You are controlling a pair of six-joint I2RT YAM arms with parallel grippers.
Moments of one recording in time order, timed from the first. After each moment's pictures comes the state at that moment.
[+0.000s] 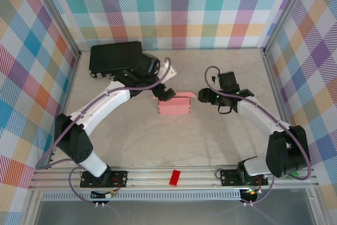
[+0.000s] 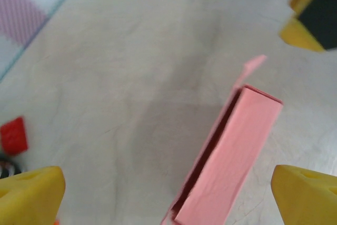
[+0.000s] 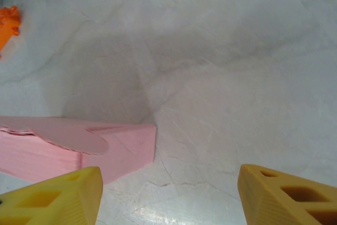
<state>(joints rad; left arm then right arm) -0.57 1.58 1.47 -0.63 0.14 0.37 0.33 1.38 0.97 -0.47 -0.22 0.39</state>
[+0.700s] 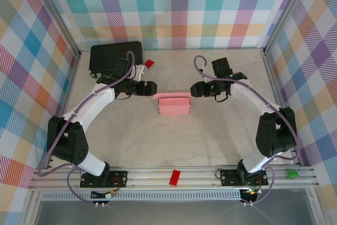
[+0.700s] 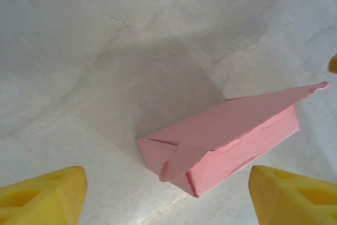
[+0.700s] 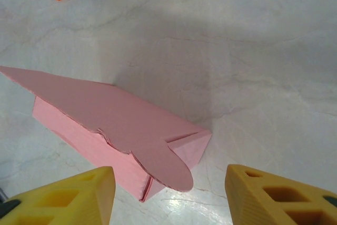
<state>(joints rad) -0.33 1.54 1.24 -0.62 0.38 -0.25 0.33 1.61 1.25 -0.66 -0.47 0.14</state>
